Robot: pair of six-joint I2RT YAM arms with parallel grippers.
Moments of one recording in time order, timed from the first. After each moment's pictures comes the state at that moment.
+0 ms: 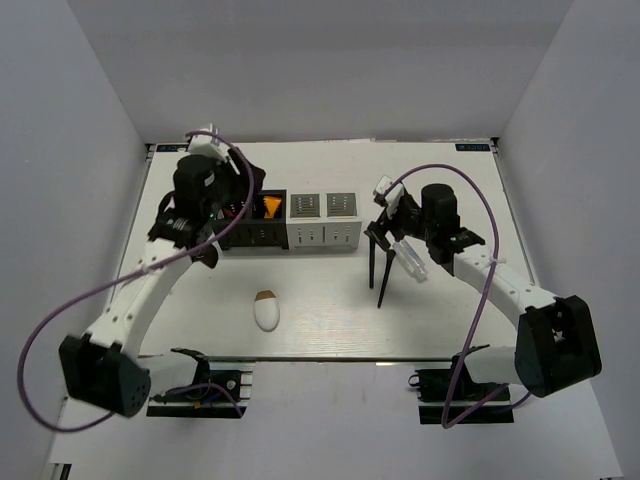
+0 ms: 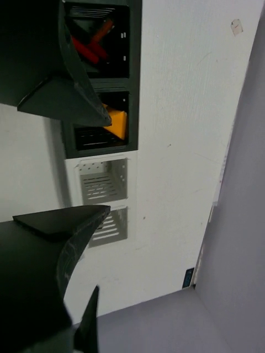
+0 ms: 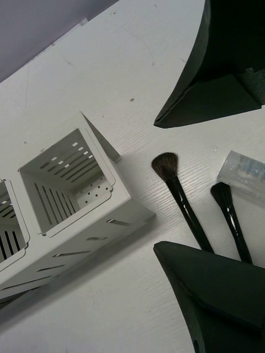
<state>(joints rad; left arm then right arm) -0.30 1.24 1.12 -0.14 0.00 -0.47 0.39 1.31 0.82 0.06 -0.48 -0.50</state>
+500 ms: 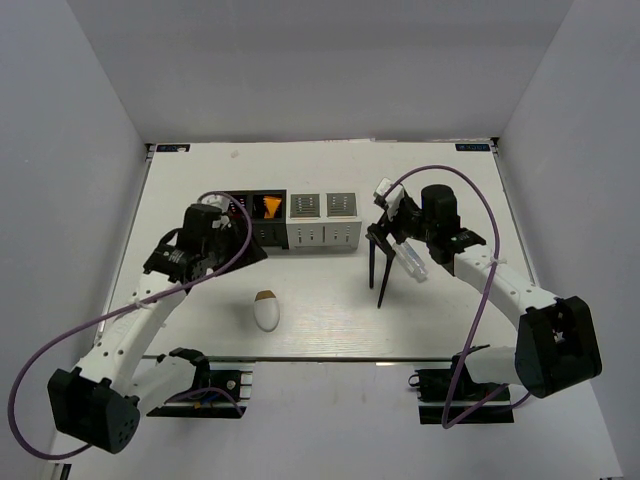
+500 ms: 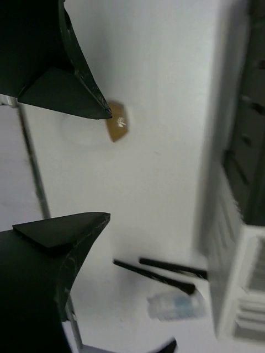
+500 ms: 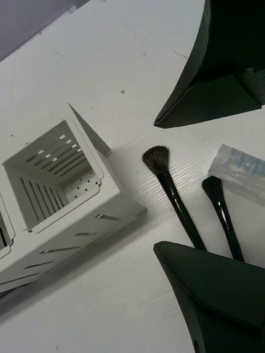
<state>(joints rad) -0.32 1.00 0.93 -0.66 0.11 -0.60 0.39 1.30 0.82 0.02 -0.48 -0.50</state>
